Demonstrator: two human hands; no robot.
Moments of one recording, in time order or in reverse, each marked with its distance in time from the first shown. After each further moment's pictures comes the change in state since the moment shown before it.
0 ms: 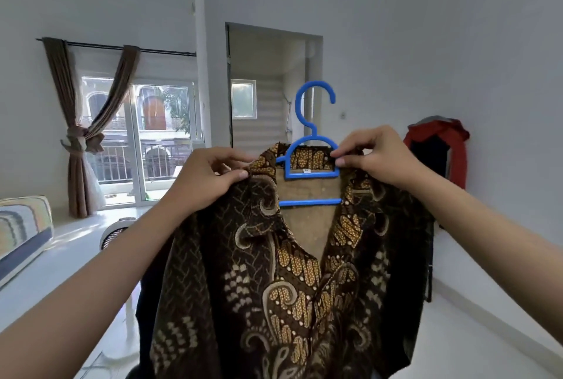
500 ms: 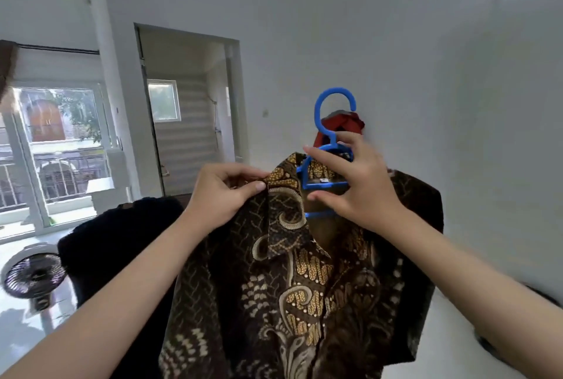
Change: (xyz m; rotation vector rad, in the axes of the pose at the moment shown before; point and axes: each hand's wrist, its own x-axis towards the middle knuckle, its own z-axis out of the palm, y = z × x) left_hand -0.084 0.147 0.050 -0.390 -0.177 0.106; right_hand -0.181 -0.106 -0.059 -0.714 0.315 -0.104
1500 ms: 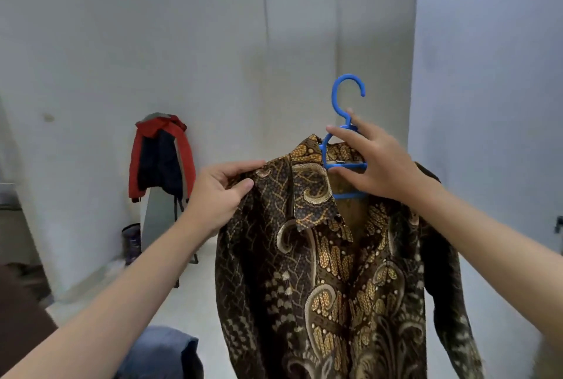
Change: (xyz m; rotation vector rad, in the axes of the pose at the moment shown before) left_hand -0.042 0.116 0.128 -0.720 -0.451 0.133; right_hand -0.102 -0.036 -0.264 -0.713 -0.233 0.355
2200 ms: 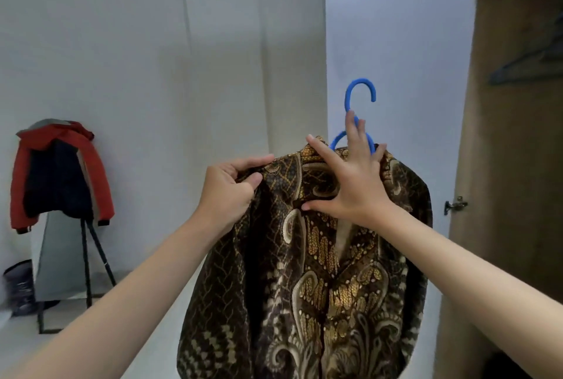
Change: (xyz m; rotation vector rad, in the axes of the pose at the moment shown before) left_hand 0.039 0.002 0.127 -0.271 -0.127 -0.065; right_hand -0.068 0.034 -0.025 -0.212 0.025 0.331
